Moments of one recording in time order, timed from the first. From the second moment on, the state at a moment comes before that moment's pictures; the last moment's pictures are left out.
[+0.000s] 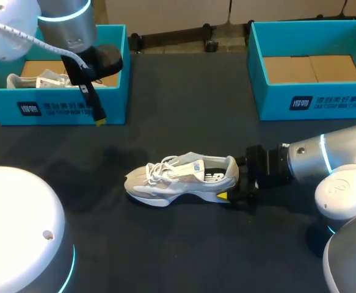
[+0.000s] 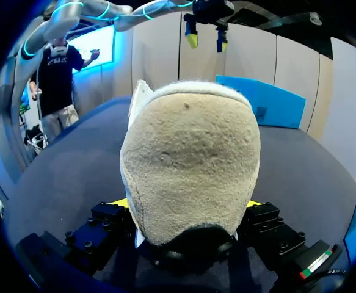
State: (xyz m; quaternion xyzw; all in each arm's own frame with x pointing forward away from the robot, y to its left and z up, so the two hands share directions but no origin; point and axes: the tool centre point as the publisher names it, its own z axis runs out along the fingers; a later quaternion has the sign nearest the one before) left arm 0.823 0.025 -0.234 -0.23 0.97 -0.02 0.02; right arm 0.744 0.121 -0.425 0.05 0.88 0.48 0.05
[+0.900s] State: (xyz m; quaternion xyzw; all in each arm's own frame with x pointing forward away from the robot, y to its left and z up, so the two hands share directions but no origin) left arm 0.762 -0.044 -0.244 -0.62 0.78 -0.06 -0.02; right arm 0.744 0.121 -0.425 0.05 0.88 0.48 0.05
